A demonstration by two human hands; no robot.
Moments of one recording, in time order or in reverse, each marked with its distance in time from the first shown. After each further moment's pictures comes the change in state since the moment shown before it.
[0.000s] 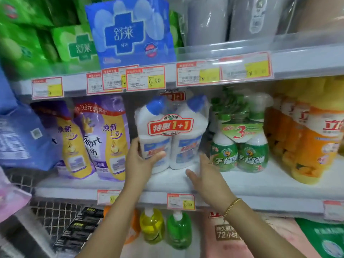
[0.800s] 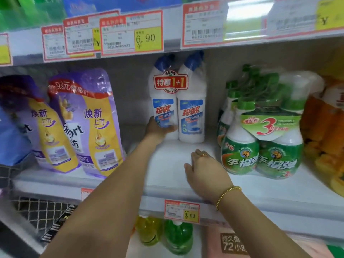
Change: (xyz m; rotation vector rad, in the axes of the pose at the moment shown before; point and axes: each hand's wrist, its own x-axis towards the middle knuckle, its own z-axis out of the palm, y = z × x) left_hand 0.128 -0.086 0.076 0.166 -0.221 -0.268; right_hand 0.059 0.025 0.033 -0.477 -0.108 -0.100
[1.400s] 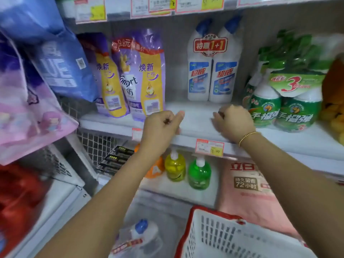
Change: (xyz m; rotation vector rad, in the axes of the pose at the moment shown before) left_hand -0.233 0.025 -0.092 0.197 0.151 0.194; right_hand -0.026 -0.018 -0.025 -0.113 0.205 -0.075
